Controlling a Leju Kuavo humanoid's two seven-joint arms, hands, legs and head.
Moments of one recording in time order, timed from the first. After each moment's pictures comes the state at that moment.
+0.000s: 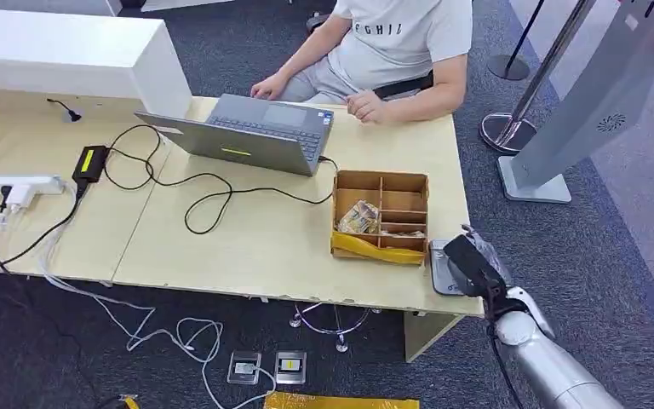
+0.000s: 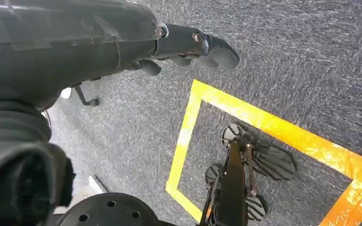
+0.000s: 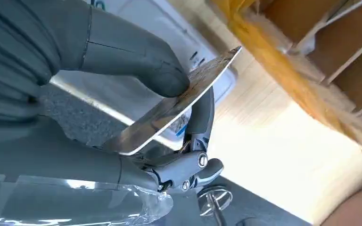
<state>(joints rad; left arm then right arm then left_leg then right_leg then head) -0.15 0.24 -0.80 -0.19 1.23 0.10 -0.05 -0.56 -0.39 0.69 -0.84 0.16 -0.14 -0.14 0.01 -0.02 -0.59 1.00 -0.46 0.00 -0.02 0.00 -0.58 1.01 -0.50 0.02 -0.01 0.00</state>
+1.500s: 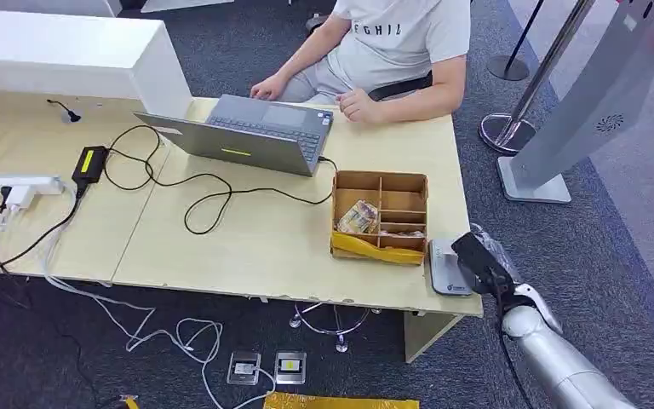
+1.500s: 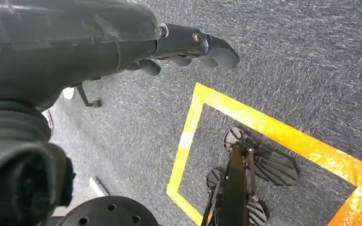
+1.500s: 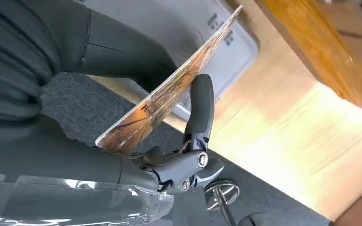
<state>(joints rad) -0.15 0.23 -0.81 -0.19 1.24 0.13 -0.04 -0.62 -0.38 0.69 -0.70 0.16 -0.12 -0.21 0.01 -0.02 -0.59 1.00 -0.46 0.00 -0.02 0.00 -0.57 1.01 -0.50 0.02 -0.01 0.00</state>
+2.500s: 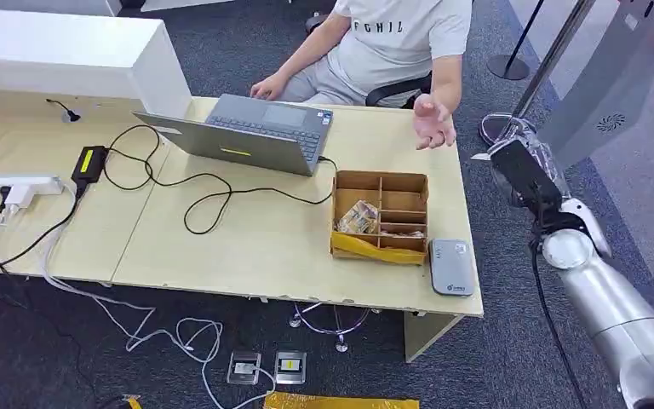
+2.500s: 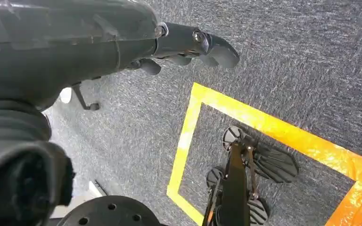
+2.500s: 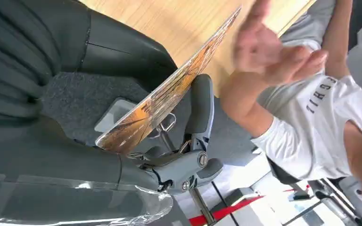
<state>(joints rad) -0.15 0.23 -0.83 -0.19 1.23 0.11 -0.06 -0.82 -0.46 0.61 -0.96 0.24 -0.10 -0.11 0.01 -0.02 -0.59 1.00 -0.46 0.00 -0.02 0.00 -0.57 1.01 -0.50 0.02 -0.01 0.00</state>
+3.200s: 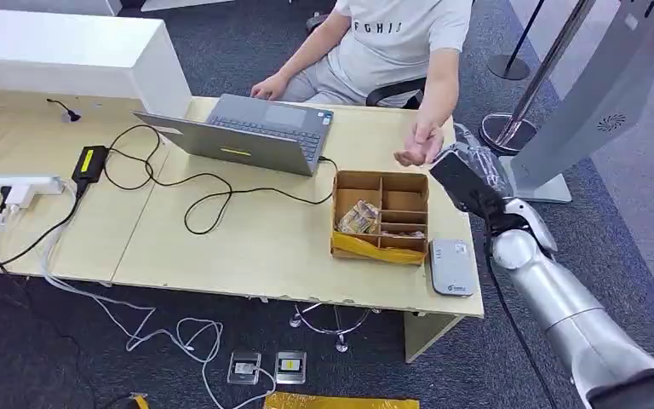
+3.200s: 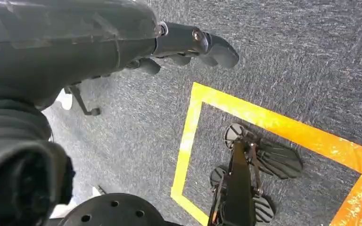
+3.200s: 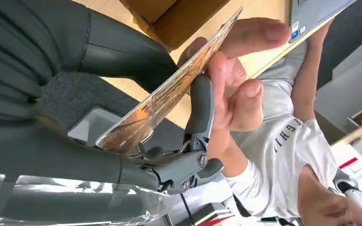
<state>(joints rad) -0.16 0.22 -0.86 -0.19 1.21 0.10 -0.06 -0.84 -0.31 0.66 -0.89 0.34 -0.10 -0.15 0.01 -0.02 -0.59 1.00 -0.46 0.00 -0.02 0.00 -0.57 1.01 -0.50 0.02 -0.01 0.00</state>
